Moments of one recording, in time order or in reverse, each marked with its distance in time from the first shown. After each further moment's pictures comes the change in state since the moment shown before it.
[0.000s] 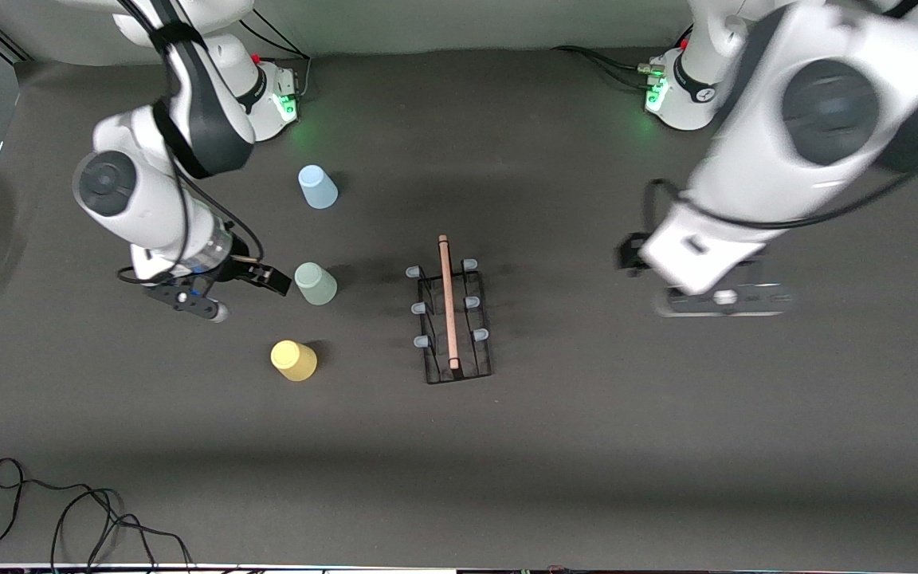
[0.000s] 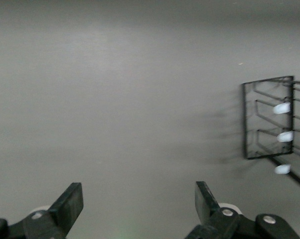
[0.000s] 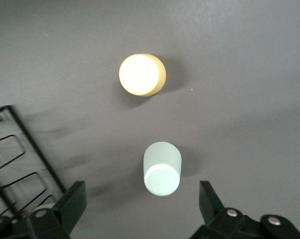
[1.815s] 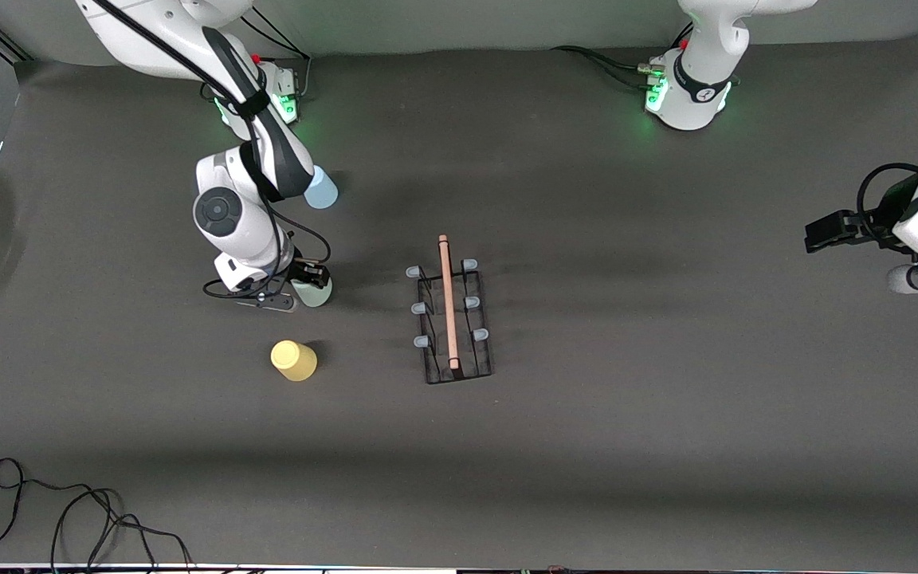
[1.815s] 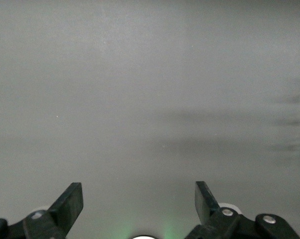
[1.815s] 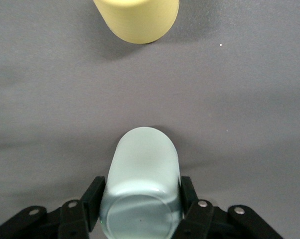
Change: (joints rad) left arm 0.352 -0.205 -0.045 -0.309 0.008 0.065 0.261; right arm 0.080 0.115 -0.016 -0.221 0.029 0.306 -0.139
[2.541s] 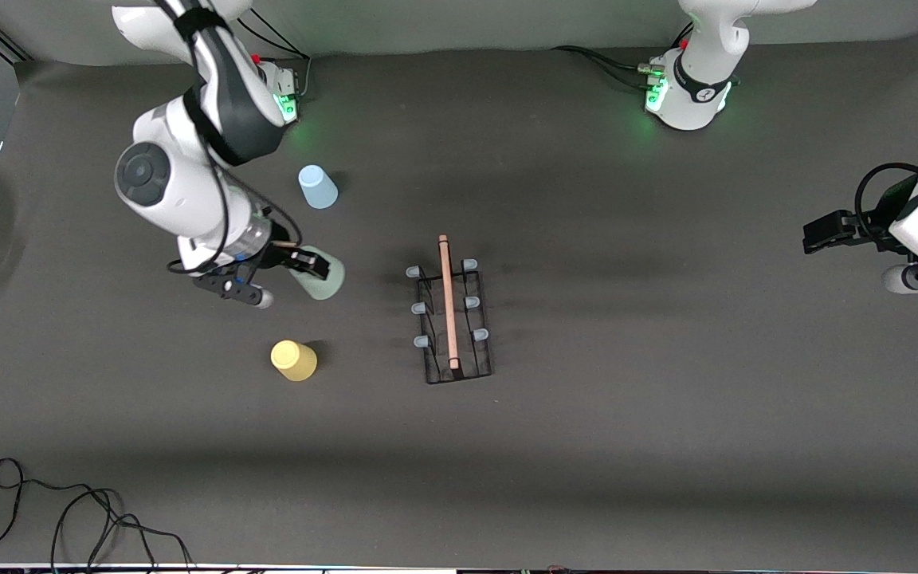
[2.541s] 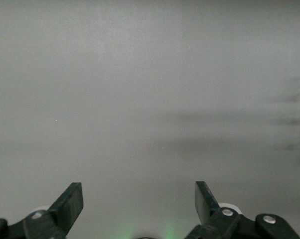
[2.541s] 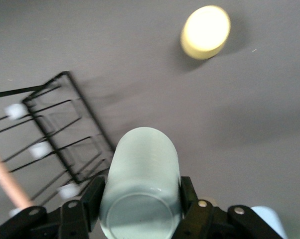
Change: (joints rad) left arm 0.004 0.000 -0.012 -0.001 0.000 0.012 0.006; right arm 0.069 -0.104 0.003 0.337 0.131 -0.364 0.234
